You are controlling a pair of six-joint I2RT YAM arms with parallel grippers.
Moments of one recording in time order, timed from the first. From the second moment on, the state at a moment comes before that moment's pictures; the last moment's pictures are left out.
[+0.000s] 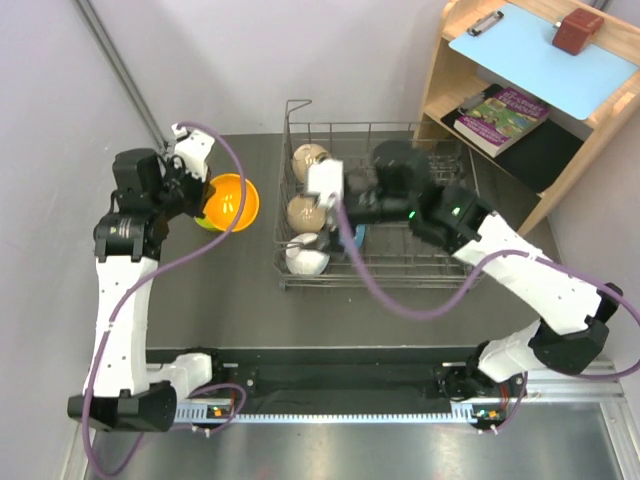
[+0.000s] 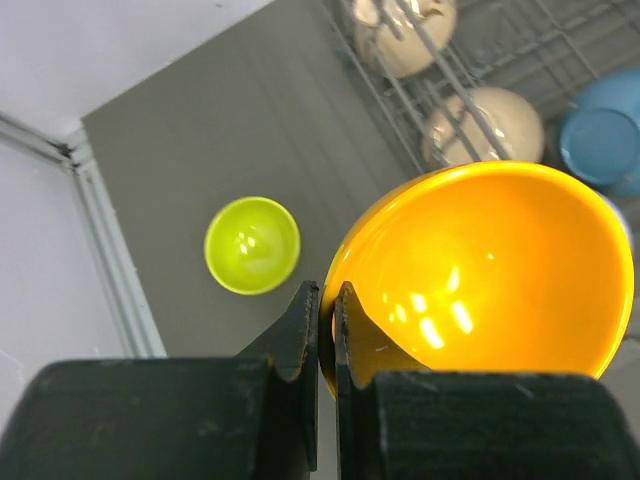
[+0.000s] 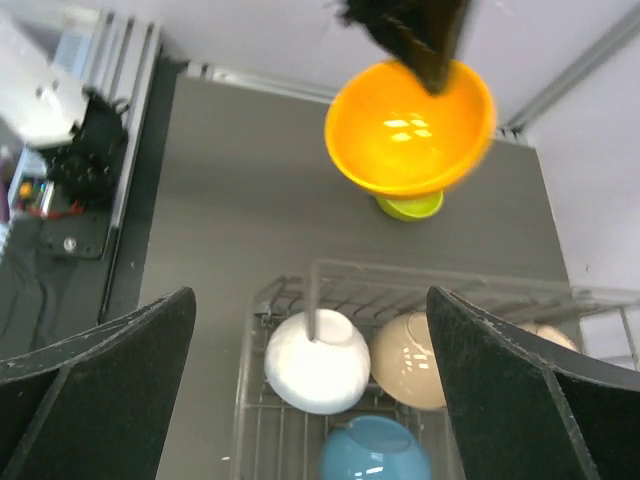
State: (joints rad) left arm 0.01 1.11 1.44 -0.80 0.32 0.37; right arm 0.90 1.42 1.70 -0.58 -0.53 -0.45
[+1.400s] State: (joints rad) left arm -0.03 1.00 1.15 -0.97 0.32 0.40; right arm 1.45 1.81 1.80 -0.66 0.14 -0.84
